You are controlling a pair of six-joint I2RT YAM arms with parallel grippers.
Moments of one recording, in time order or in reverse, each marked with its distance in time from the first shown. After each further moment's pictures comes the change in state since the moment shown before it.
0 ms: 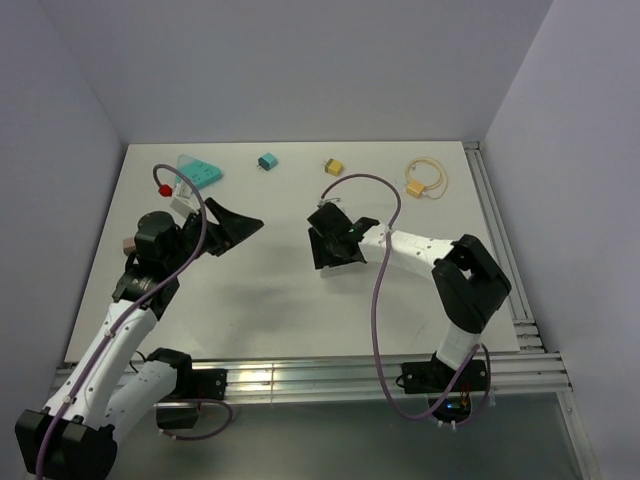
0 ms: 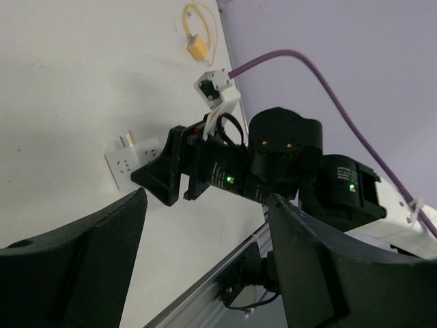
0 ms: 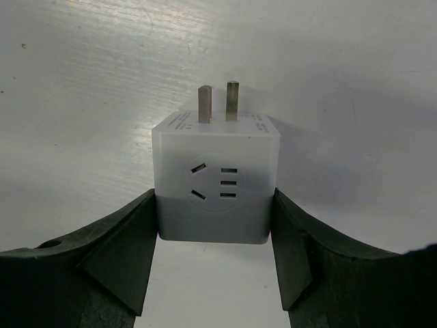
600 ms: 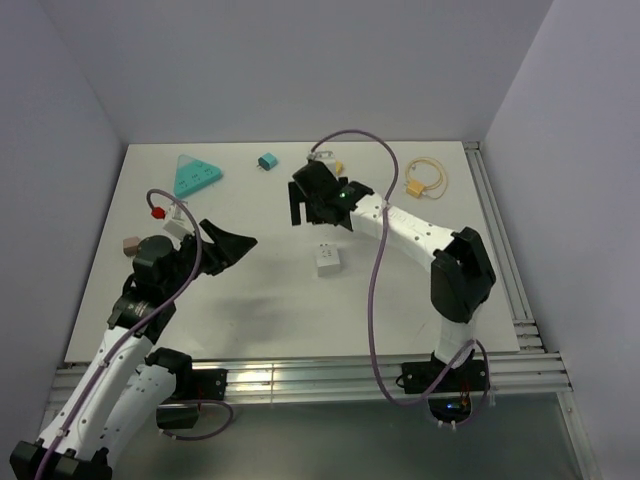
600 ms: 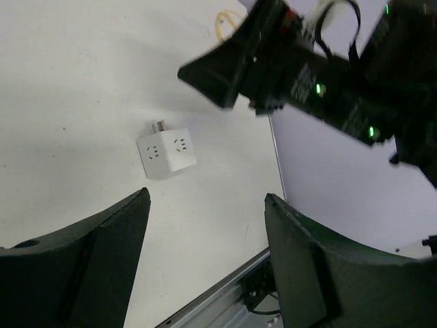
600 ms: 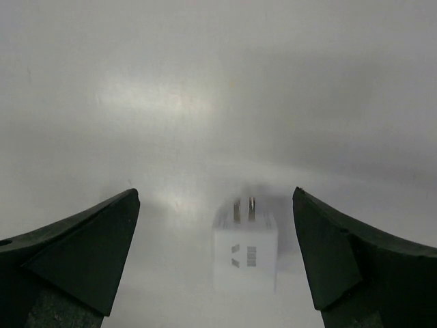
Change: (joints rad) left arm -0.051 -0.161 -0.115 -0.105 -0.142 0.026; right arm -0.003 0.092 0.380 -0.111 0.130 -0.003
